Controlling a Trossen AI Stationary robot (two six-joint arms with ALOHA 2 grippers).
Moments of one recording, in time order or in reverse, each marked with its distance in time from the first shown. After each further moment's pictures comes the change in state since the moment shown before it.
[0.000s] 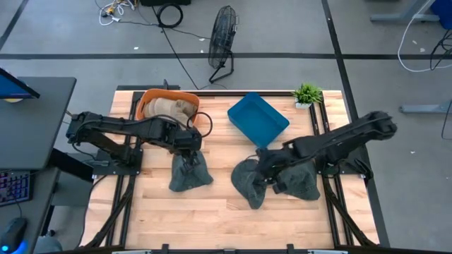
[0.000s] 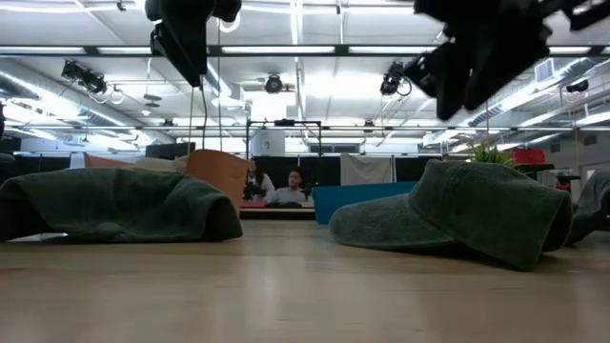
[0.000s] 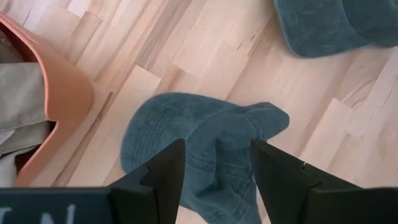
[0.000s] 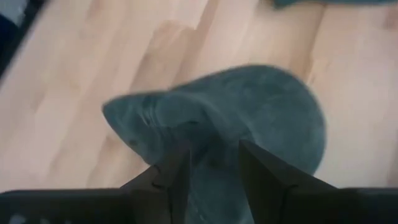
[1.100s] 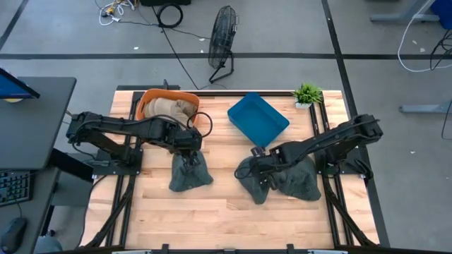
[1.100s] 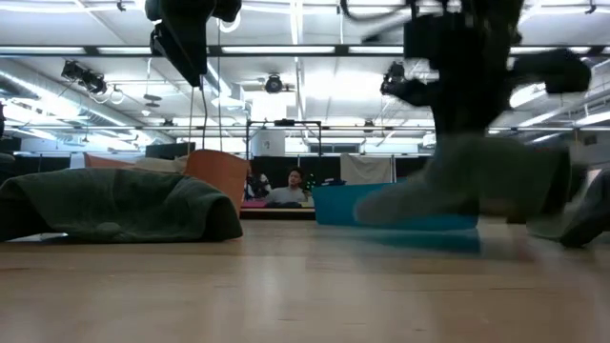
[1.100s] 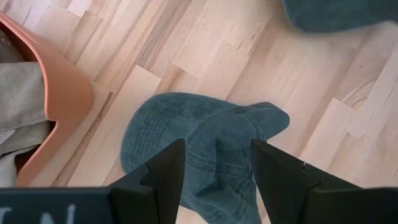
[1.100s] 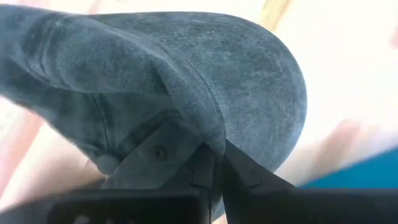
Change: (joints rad) left arm 0.000 0.000 0.000 0.000 0.000 0.000; right arm -0.003 0.167 0.101 -0.191 0.230 -0.192
